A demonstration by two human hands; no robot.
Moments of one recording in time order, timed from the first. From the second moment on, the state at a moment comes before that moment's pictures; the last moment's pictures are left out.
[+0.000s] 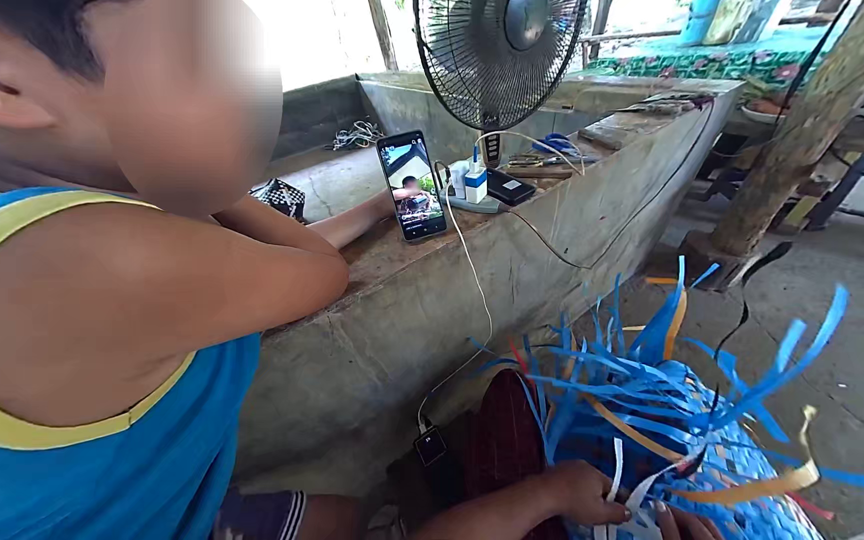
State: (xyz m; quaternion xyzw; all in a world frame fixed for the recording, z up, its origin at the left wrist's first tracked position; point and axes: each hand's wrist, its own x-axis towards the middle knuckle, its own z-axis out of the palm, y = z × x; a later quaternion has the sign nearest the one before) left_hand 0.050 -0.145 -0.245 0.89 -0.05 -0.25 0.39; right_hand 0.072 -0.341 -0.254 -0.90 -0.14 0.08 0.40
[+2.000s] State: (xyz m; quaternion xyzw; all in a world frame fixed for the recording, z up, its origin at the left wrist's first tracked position) left_hand 0.035 -0.112 -0.269 0.86 -0.14 -0.06 0.49; right_hand 0.075 -0.315 -0.230 -0.76 -0.25 0.43 0.42
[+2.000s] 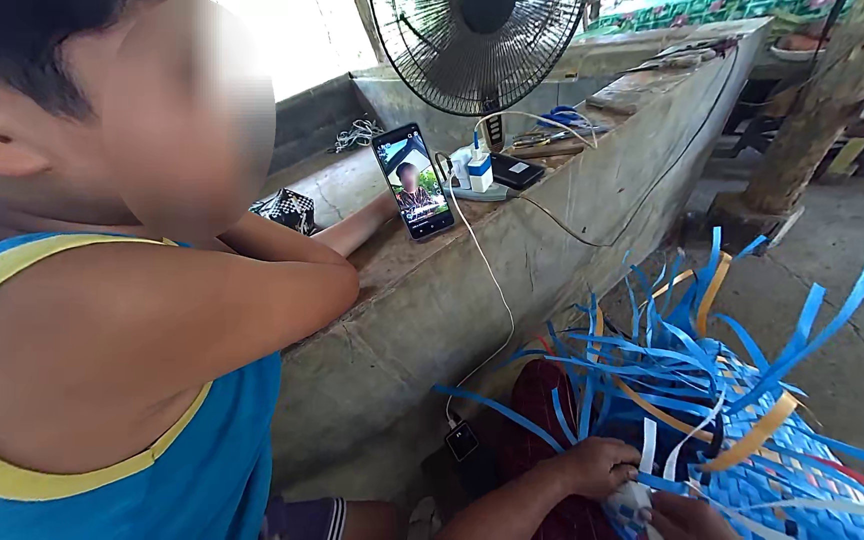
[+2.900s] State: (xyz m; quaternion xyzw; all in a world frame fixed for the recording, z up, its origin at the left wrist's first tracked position) left_hand 0.027 -0.144 -0.269 0.92 -0.08 0.03 0.38; right_hand 0.107 -0.332 -0.254 -0.89 -0.36 0.07 0.26
